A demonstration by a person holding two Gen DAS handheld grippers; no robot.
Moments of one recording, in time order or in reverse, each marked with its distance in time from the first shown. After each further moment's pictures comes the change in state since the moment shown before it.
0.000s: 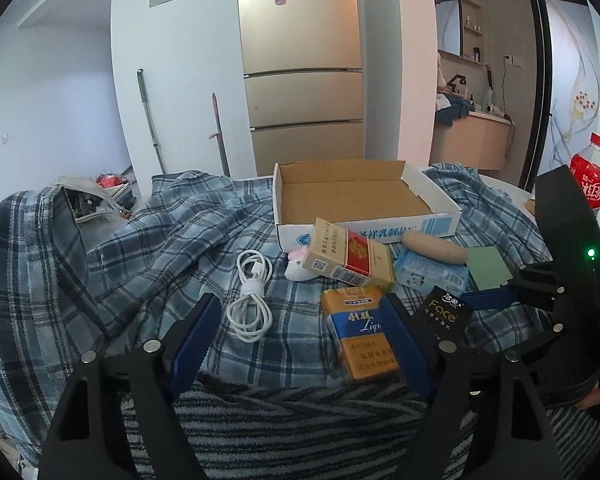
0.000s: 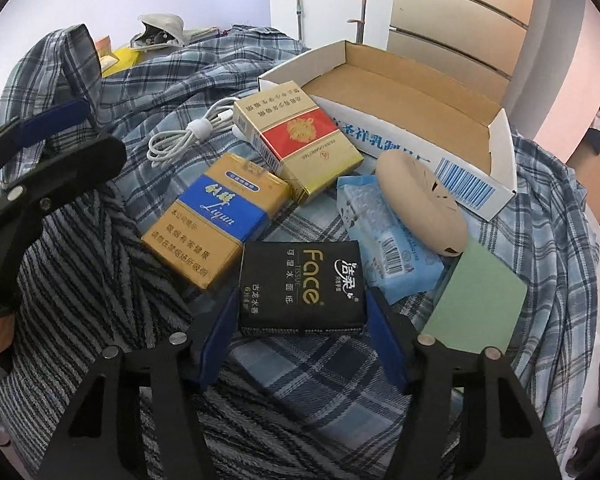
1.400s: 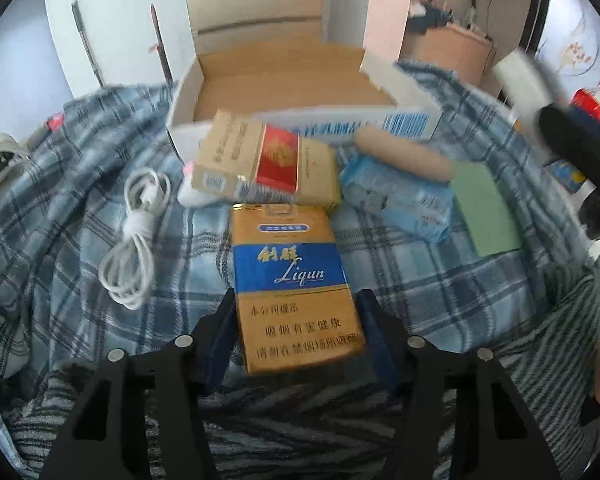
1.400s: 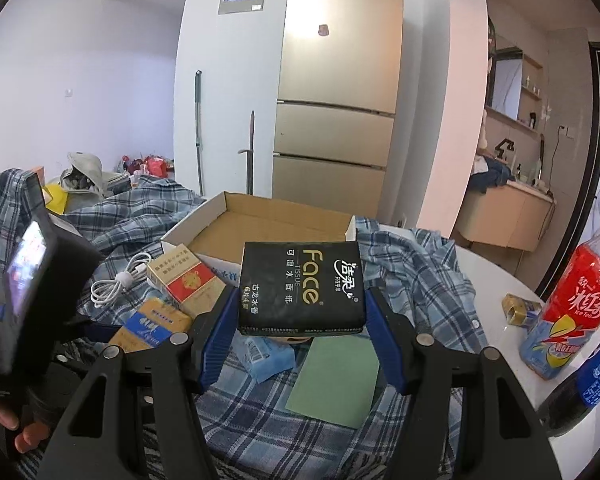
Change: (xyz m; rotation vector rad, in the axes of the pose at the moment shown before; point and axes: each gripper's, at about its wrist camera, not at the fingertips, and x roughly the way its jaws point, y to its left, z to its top) left arm 0.076 -0.045 -0.005 0.047 0.350 -0.133; right arm -0.095 -0.022 -0.016 0.198 -0.486 -0.351
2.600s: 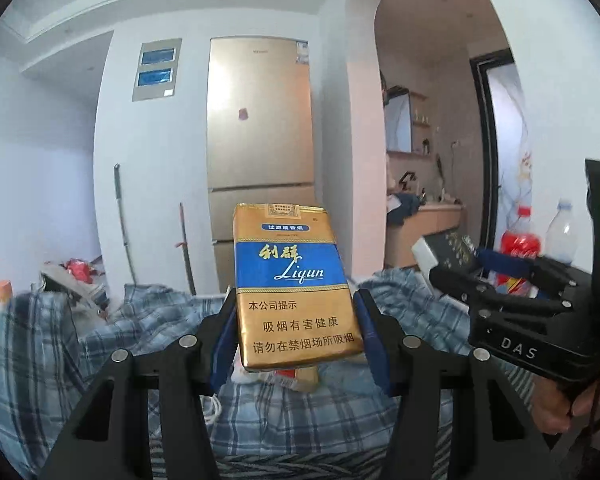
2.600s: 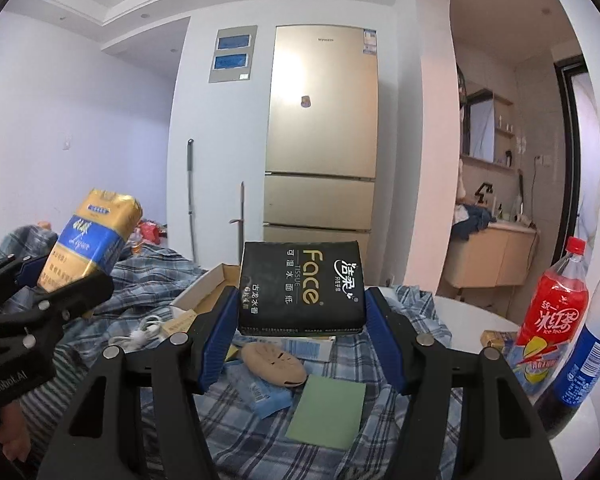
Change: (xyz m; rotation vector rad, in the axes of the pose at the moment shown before) left arm -0.163 -0.013 -0.040 0.042 -0.785 0.015; right arm -0.064 -0.005 0.011 0.069 -0.254 -0.010
